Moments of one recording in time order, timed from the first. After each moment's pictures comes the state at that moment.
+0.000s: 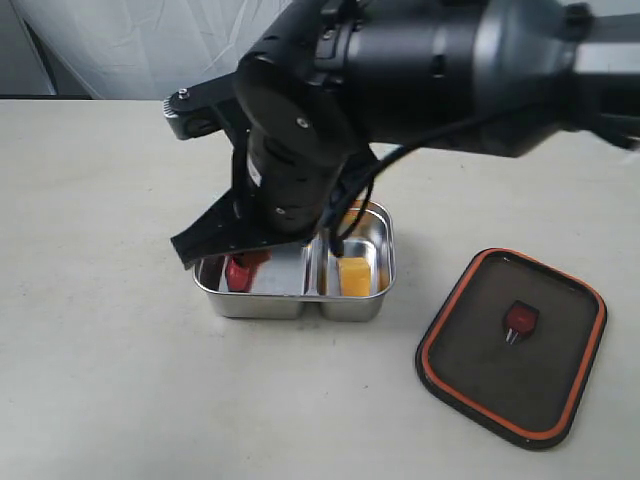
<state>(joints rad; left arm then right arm) -0.04 0.00 0.00 -0.18 0.28 -0.15 1.10 1.79 -1.41 -0.23 0.89 0.45</state>
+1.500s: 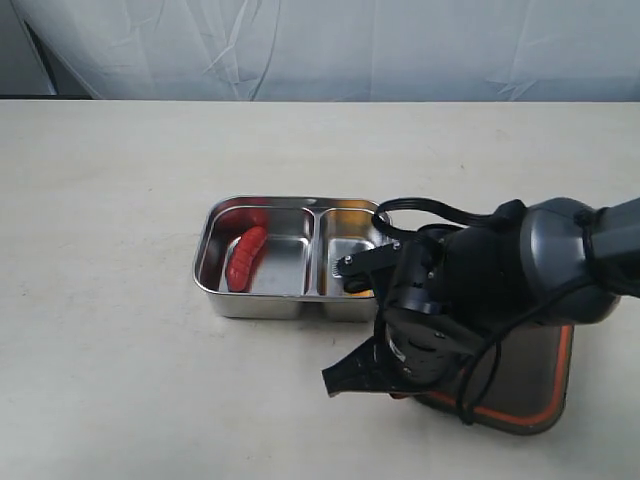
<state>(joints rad) -0.06 0.00 0.00 -0.18 0.28 -0.15 1.04 1.79 -0.81 -0.37 0.60 0.87</state>
